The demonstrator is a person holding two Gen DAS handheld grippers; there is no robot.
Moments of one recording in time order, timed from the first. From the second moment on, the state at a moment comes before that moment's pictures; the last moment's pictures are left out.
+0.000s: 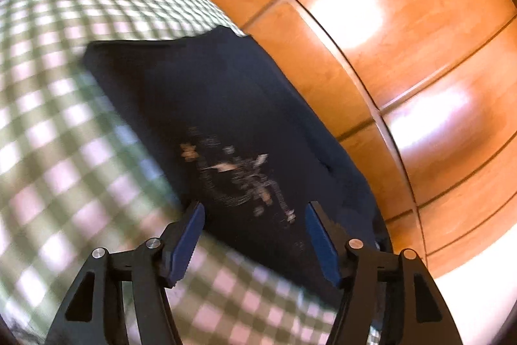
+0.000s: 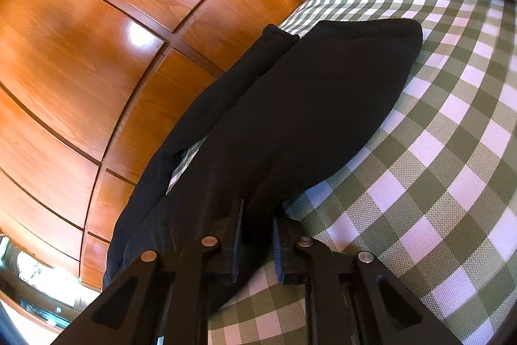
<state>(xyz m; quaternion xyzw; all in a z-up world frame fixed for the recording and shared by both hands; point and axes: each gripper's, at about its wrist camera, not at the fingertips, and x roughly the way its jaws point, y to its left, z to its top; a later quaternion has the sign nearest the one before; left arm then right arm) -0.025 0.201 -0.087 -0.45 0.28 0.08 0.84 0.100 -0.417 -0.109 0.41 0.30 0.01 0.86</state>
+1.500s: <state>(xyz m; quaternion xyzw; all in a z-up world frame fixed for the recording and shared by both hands) -0.104 0.218 -0.081 -0.34 0.34 0.09 0.87 0.008 -0.413 -0.077 0.37 0.29 0.00 0.88</state>
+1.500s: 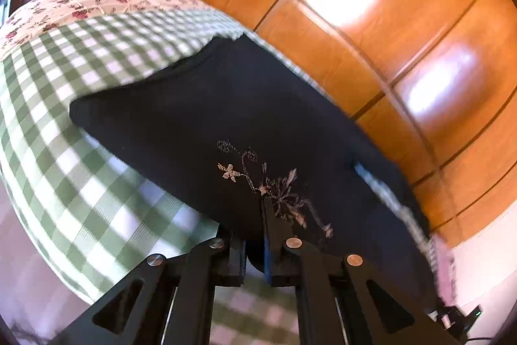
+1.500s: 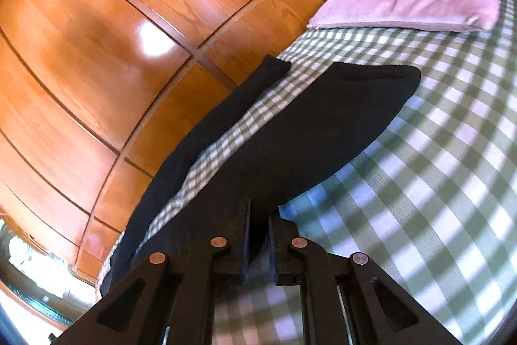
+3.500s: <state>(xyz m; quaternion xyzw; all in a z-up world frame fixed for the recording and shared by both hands) 0.047 0.118 -0.085 -0.20 0.37 0.00 0.91 0.259 -0.466 -0.081 0.32 0.37 -0.15 0.86</state>
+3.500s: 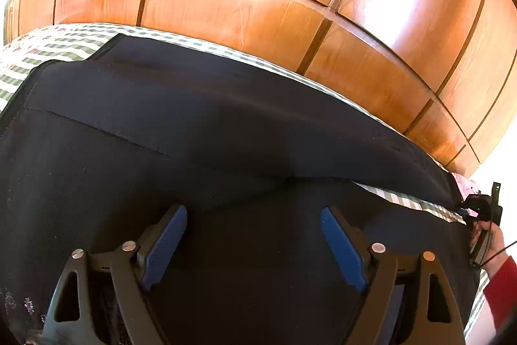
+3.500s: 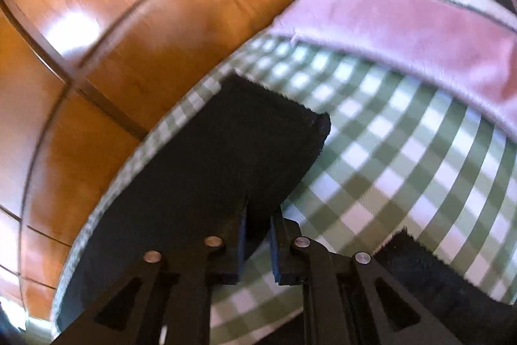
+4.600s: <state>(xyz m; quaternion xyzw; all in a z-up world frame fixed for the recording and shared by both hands) 0.131 0.209 -0.023 -0.25 0.37 0.06 0.90 0.268 -0.231 -0.063 0.03 0.40 0.00 0.92</state>
